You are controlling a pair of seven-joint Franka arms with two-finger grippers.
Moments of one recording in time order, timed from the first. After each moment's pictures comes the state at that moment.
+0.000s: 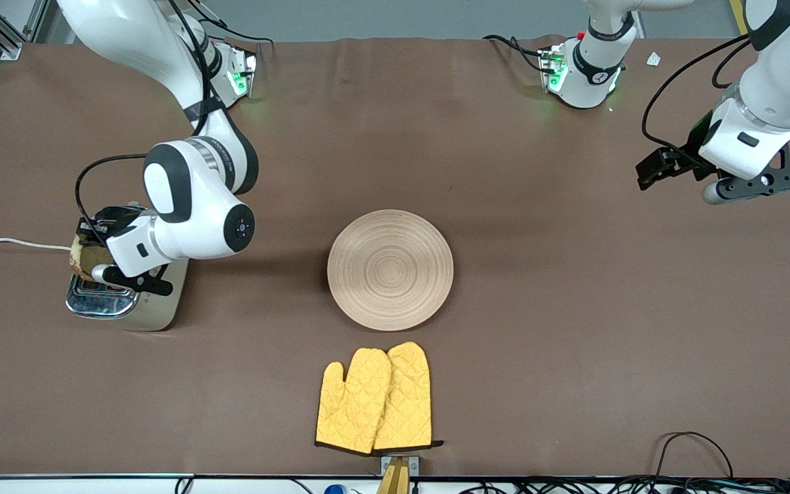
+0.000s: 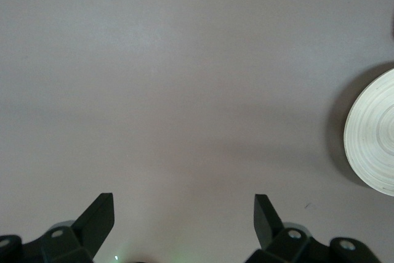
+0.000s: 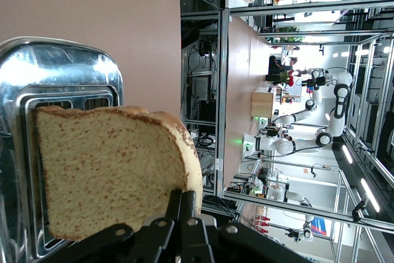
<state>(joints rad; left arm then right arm) -0.09 -0.07 -0.09 -1.77 0.00 1.65 -0.33 0.37 0.42 0.02 -1.65 -0.99 1.35 0.61</state>
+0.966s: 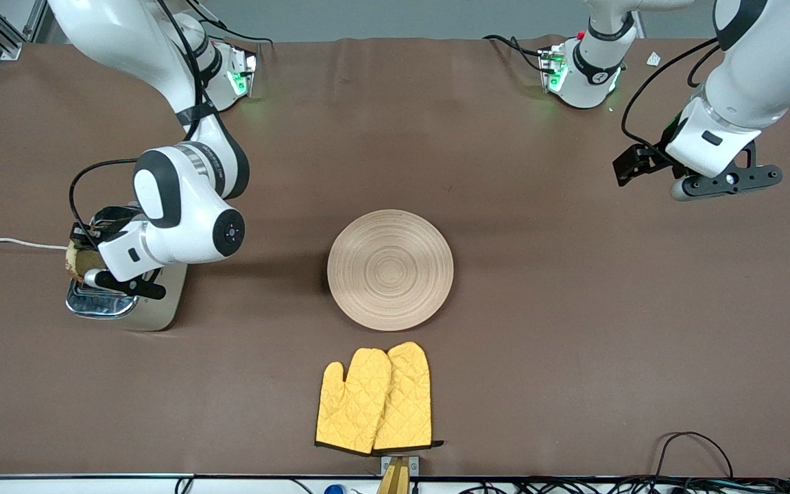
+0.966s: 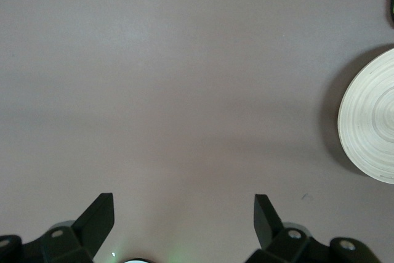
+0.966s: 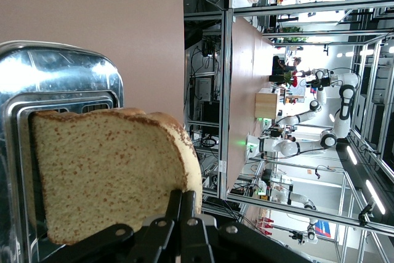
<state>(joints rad) -0.09 -0.07 -0.15 -1.78 0.00 1.65 -0.35 0.34 0.42 0.02 -1.67 -1.00 1.39 0.62</state>
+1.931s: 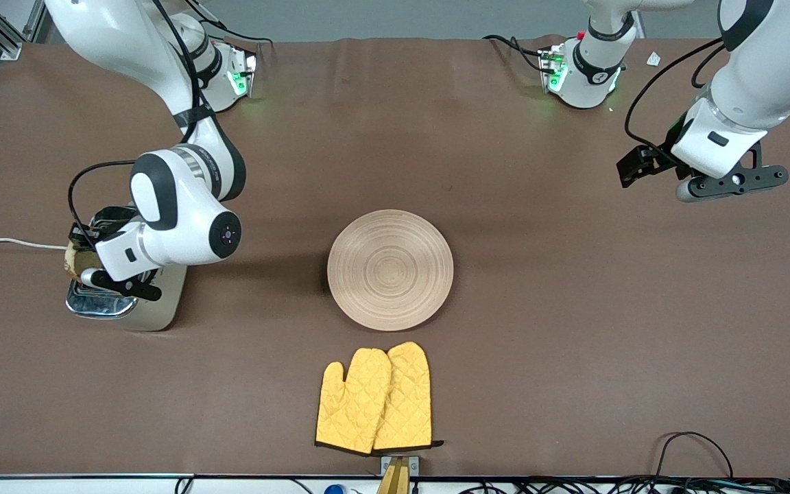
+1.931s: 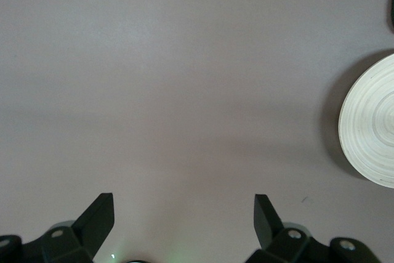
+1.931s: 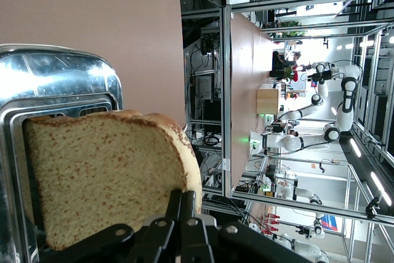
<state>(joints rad) -0.08 -0.07 -0.15 -1.78 0.00 1.66 -0.35 0.33 0.42 0.02 -1.68 -1.00 1.41 0.67</state>
